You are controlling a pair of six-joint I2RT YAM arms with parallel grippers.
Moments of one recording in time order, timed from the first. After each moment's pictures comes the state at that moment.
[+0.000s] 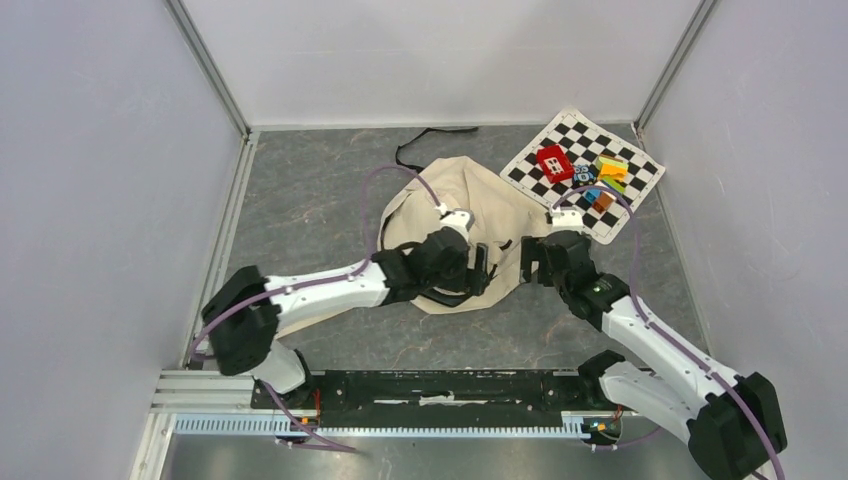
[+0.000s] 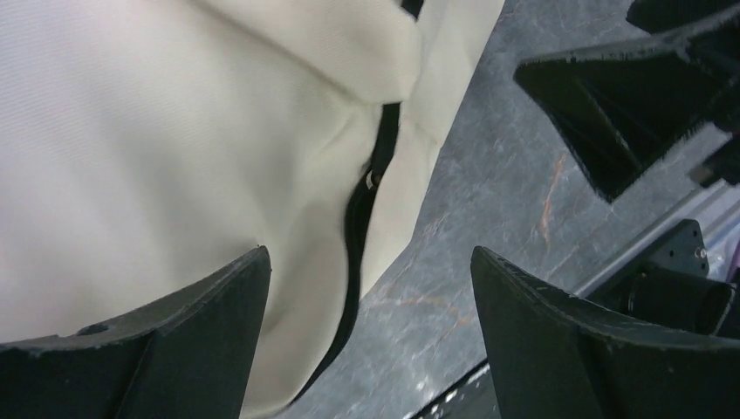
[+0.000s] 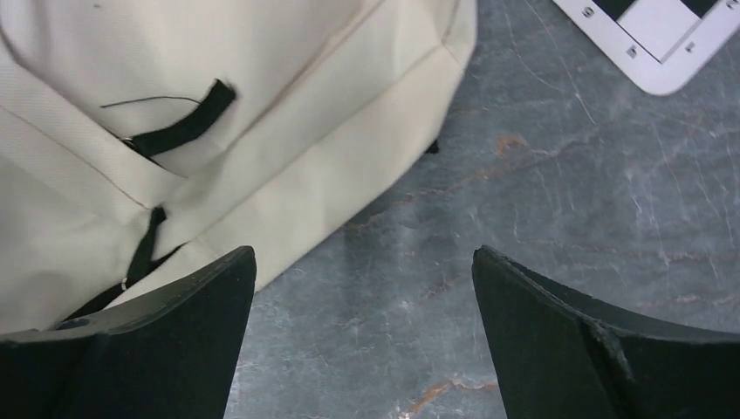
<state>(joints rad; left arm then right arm) -1.03 1.49 1.00 -0.21 -0.16 -0.66 0.50 0.95 0.57 -0.34 0.35 0.31</state>
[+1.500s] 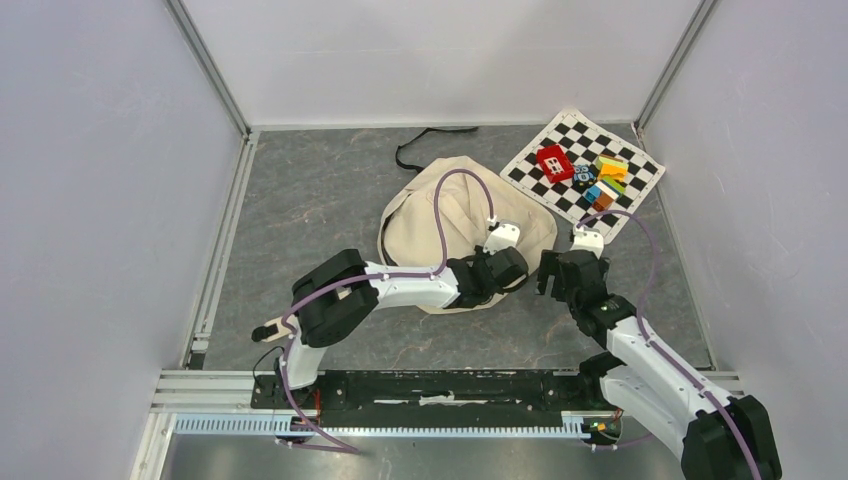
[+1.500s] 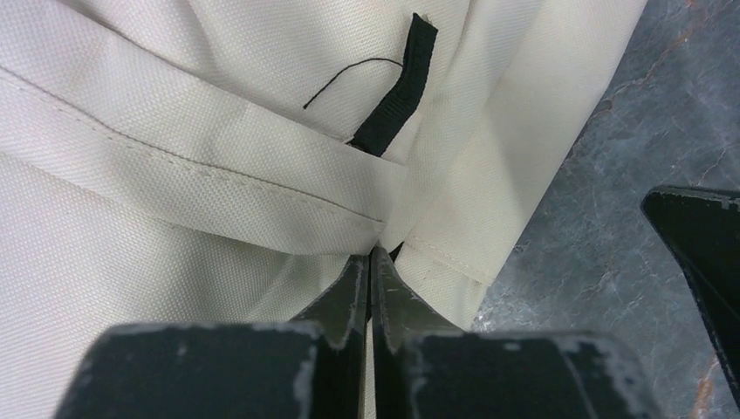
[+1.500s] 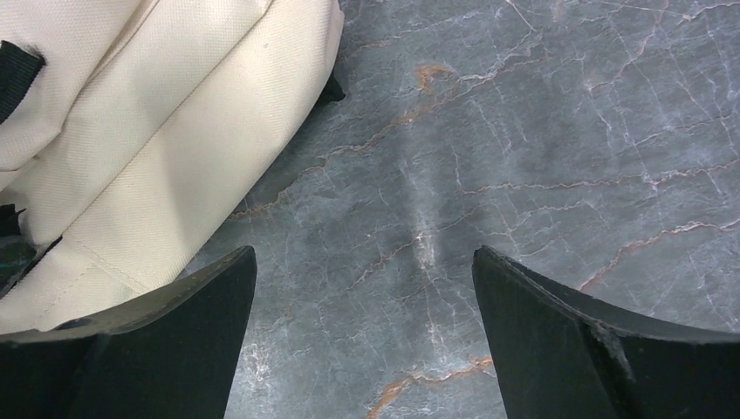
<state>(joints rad) -1.17 2.00 1.33 -0.16 -0.57 -0.57 0.37 0.82 0.34 -0.26 0.38 0.37</state>
